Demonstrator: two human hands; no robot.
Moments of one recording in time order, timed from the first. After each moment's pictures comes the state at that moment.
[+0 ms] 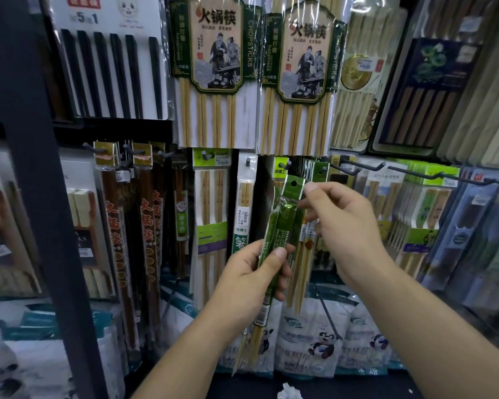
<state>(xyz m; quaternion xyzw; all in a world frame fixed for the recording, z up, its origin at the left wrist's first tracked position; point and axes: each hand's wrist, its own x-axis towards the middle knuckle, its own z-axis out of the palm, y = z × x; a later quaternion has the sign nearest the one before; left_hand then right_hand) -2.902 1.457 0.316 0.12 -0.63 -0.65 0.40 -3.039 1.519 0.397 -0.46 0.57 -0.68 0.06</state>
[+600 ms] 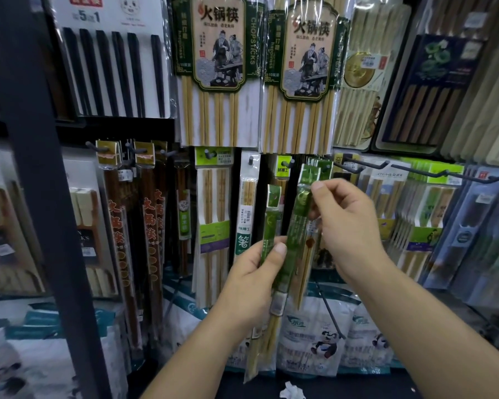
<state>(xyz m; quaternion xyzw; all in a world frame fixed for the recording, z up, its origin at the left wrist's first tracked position) -2.907 1.461 0.313 0.14 -0.61 -0.66 0.42 -3.039 1.512 0.394 -0.45 0.55 -0.70 0.06</state>
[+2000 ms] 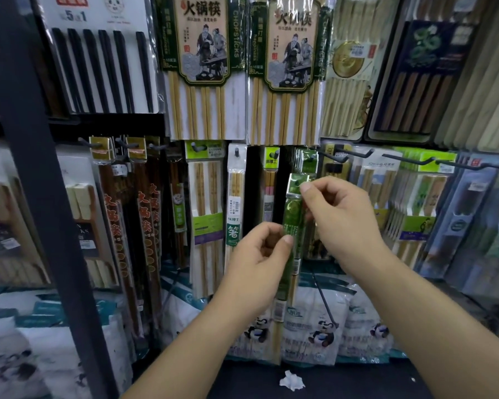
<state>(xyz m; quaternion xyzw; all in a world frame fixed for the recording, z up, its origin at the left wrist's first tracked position) -2.924 1.472 0.320 0.17 -0.71 -0.50 0.46 -3.054 1.530 0.390 -0.50 0.58 -0.64 0.03</state>
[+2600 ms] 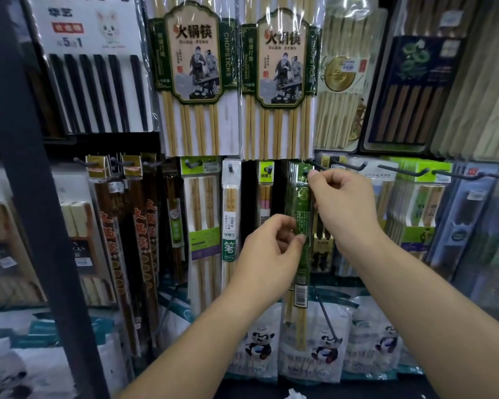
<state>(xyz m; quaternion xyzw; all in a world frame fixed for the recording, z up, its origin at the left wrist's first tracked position) -2.955 1.460 0.345 0.22 -0.78 -0.38 0.45 -3.086 1.500 0.412 -0.43 0.60 -0.67 -0.01</state>
